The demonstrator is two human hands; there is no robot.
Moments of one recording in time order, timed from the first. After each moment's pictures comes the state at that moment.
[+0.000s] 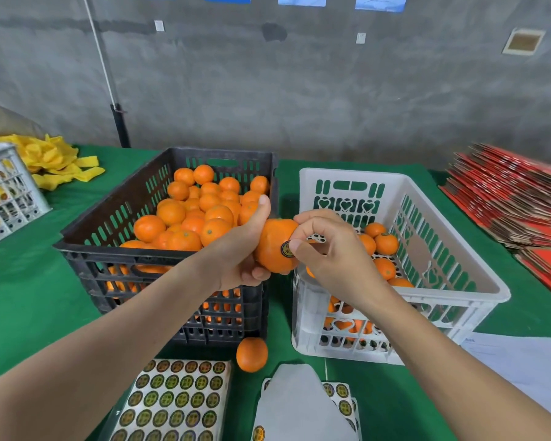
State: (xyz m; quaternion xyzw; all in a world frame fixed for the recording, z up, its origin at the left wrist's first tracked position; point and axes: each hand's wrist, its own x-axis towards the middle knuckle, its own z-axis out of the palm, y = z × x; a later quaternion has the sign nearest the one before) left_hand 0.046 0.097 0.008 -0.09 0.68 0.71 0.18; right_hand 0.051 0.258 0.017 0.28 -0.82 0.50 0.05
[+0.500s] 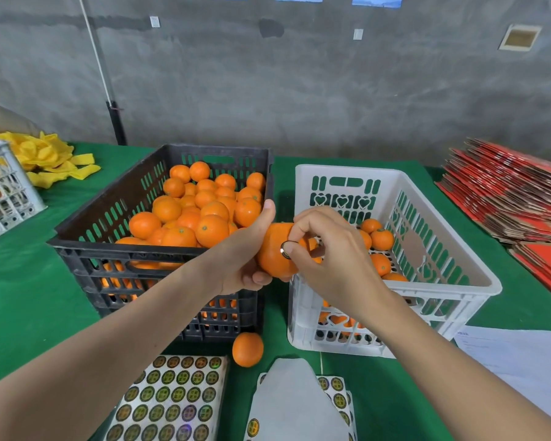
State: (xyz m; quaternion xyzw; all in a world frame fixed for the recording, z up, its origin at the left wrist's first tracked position) left_hand 0.054 0.111 0.006 -0.08 0.69 0.69 0.20; right_hand 0.056 0.265 0.007 0.33 -0.83 0.42 0.17
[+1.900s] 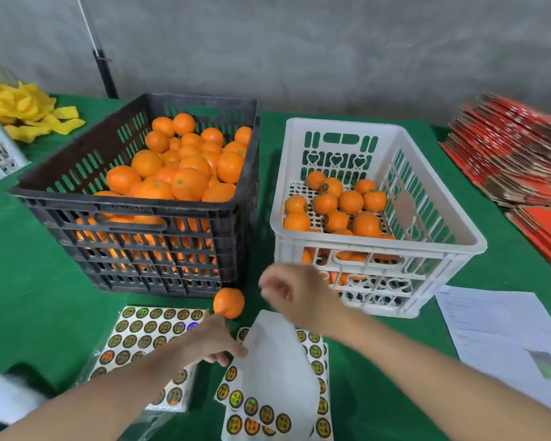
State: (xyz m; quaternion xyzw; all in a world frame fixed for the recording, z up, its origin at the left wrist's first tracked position) left_hand 0.104 0.109 -0.201 -0.22 0.83 0.39 0.34; right_hand 0.062 0.295 -0.102 0.39 -0.84 0.37 -0.03
